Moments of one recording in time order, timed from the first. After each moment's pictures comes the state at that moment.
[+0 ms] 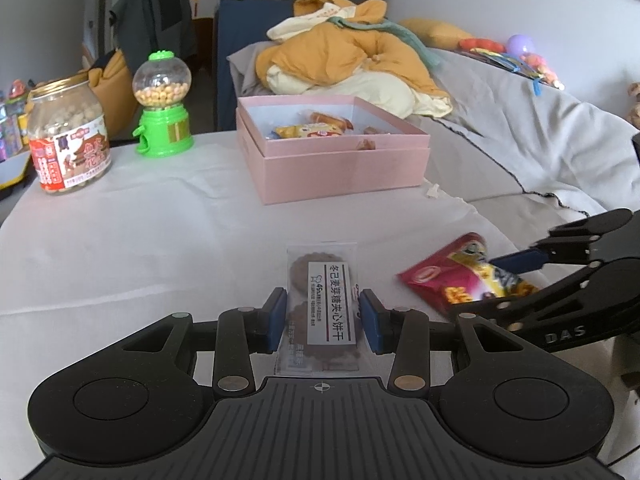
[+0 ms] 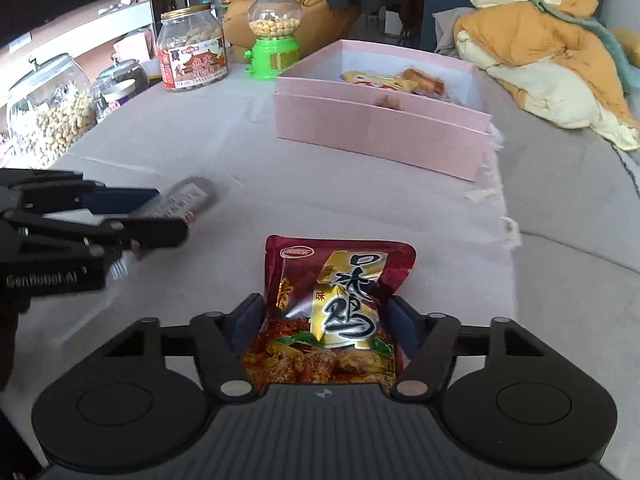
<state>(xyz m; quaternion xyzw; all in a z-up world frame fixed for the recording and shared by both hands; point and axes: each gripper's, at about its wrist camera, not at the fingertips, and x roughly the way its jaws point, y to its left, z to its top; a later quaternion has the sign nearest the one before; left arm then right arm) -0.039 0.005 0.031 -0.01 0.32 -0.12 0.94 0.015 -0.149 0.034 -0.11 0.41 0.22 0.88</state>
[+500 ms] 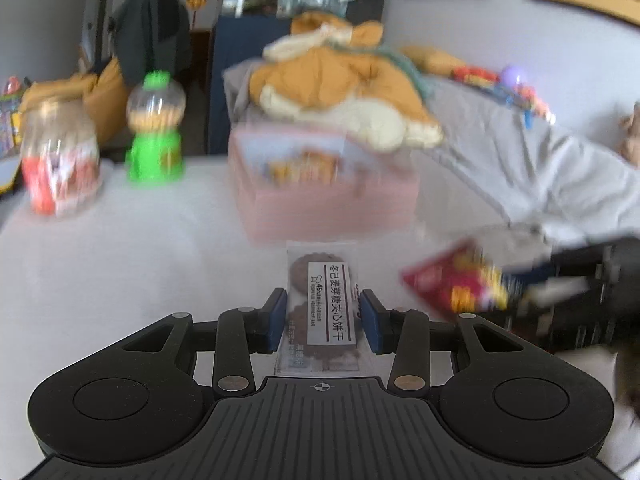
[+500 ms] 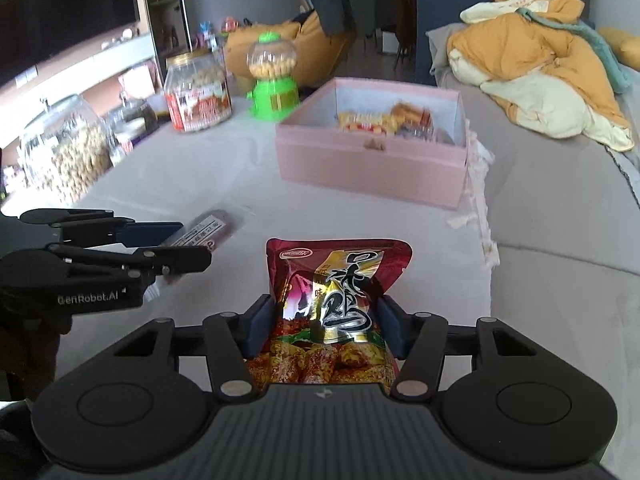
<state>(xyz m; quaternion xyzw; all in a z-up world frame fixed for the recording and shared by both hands) -0.017 0.010 0.069 -0.04 0.28 -0.13 0.95 0.006 -0.166 0.073 -0.06 0.39 0.24 0.89</state>
